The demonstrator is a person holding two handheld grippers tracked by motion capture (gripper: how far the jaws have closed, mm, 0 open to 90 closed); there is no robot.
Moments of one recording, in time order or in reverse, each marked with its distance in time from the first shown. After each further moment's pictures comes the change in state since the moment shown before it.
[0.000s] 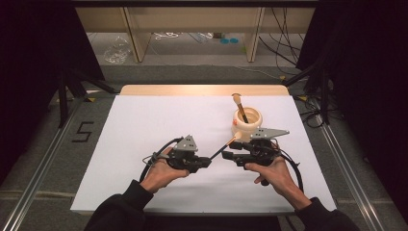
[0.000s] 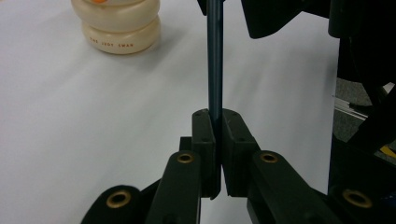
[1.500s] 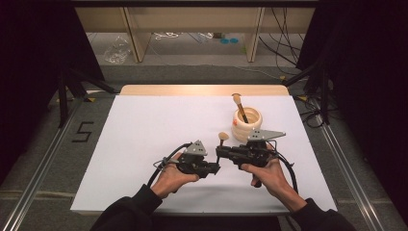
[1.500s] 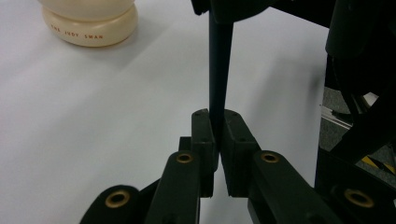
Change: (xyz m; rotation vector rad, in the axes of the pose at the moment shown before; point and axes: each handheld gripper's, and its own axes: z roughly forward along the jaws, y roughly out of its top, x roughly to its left) left arm -0.013 -0.004 0.027 -0.011 -0.051 -0.082; right arm 0.013 0.002 0.009 -0.072 0.133 0.023
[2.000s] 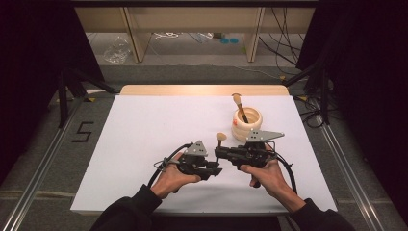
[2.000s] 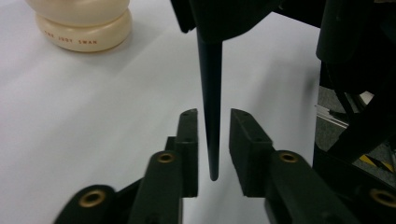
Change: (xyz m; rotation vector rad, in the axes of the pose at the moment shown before) left arm -0.002 0.001 -0.001 -0.010 -0.003 0.018; right arm 0.001 0.000 0.003 -0.011 0.002 -0.033
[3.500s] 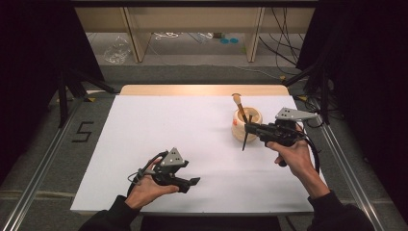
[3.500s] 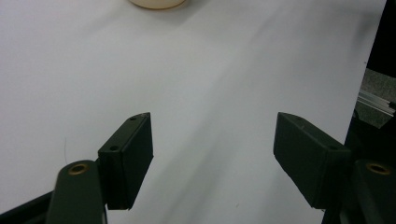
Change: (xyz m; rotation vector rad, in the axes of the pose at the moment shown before) left arm -0.001 -0.039 -0.055 0.059 0.212 -0.007; right arm -0.045 0.040 -0.064 -0.015 -0.243 -0.040
